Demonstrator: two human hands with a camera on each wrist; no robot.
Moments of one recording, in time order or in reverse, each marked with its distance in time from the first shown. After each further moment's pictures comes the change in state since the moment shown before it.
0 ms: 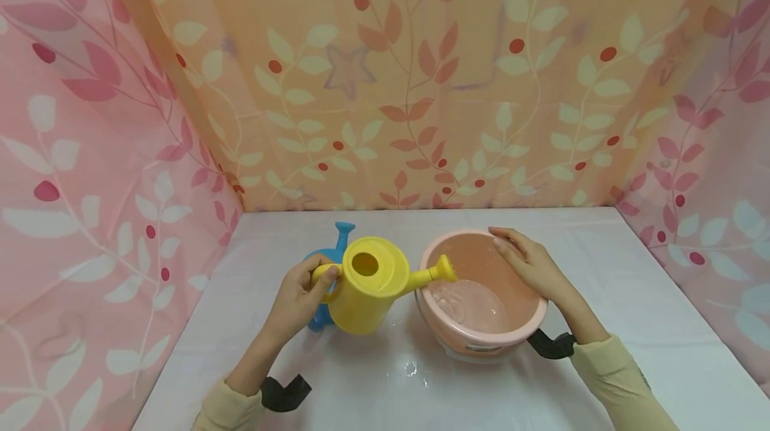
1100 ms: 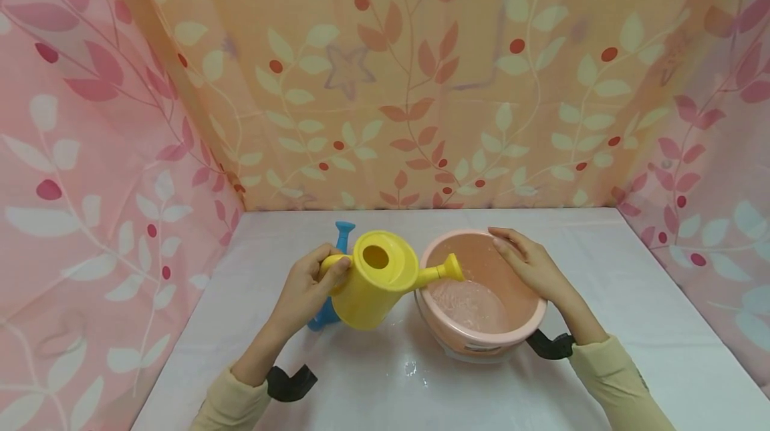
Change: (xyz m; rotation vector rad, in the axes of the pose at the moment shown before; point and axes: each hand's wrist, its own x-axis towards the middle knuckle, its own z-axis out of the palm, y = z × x) left_hand 0.009 0.021 0.004 0.048 -0.055 -0.001; right_hand -0.001 -0.001 0.000 0.007 0.002 0.016
